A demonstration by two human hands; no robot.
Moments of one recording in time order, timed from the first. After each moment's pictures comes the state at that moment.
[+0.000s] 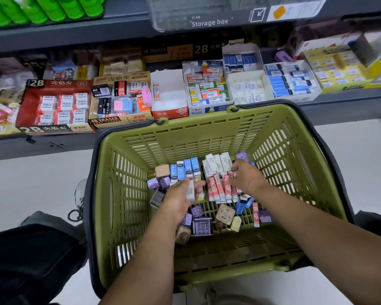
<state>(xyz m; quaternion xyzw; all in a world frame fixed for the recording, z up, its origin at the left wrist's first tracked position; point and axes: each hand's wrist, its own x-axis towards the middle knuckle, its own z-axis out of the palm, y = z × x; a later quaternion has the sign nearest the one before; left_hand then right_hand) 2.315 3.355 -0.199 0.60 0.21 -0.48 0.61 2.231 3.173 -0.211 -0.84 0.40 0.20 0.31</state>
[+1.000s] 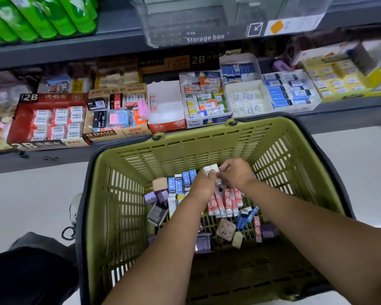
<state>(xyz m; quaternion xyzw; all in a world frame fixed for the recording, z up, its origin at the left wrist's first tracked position) 2.327 3.273 -0.191 0.81 -0.05 -0.45 0.36 2.280 3.164 -0.214 -0.77 0.44 0.10 0.46</state>
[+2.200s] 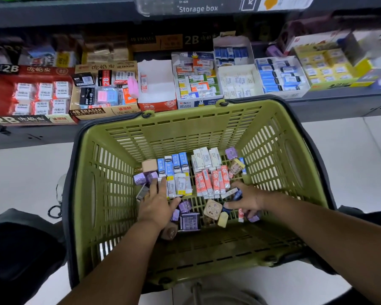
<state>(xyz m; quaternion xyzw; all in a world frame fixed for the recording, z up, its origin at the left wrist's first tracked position) 2.312 3.399 -0.233 0.91 -0.25 -0.34 0.06 2.169 3.161 -0.225 -0.69 0.39 0.41 0.45</state>
